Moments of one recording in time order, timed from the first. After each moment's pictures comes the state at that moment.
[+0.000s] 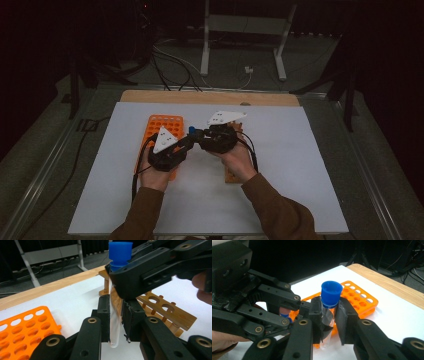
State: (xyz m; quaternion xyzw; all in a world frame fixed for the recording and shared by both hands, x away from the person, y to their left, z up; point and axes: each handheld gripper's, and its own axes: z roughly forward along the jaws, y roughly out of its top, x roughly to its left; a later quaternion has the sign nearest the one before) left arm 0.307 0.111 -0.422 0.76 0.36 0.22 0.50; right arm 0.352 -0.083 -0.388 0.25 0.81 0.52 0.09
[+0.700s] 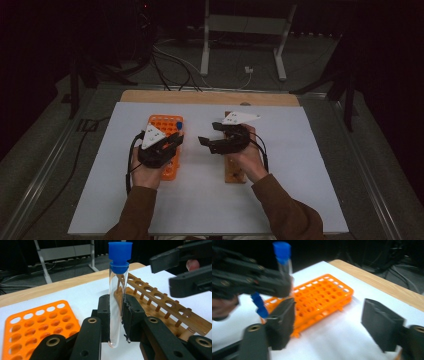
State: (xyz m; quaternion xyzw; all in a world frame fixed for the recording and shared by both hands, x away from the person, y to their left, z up) left arm 0.309 0.138 -0.417 0.73 0.41 0.24 0.50; right arm 0.359 -0.118 -0.402 0.29 0.80 0.50 0.13
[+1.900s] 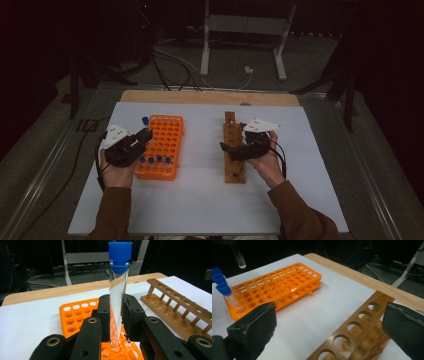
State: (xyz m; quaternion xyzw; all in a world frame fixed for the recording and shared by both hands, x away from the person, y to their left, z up) left arm 0.302 0.211 -0.414 0.68 0.46 0.27 0.50; right arm 0.351 -0.171 -0.421 0.33 0.79 0.48 0.19
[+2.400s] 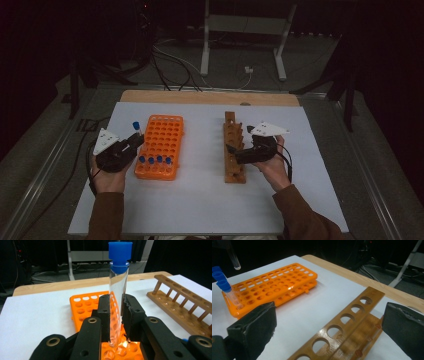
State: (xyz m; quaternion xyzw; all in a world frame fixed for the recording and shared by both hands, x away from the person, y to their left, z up) left arm 0.292 0.231 -0.429 0.68 0.47 0.27 0.50; right arm 0.342 -0.189 -0.424 0.33 0.78 0.49 0.20
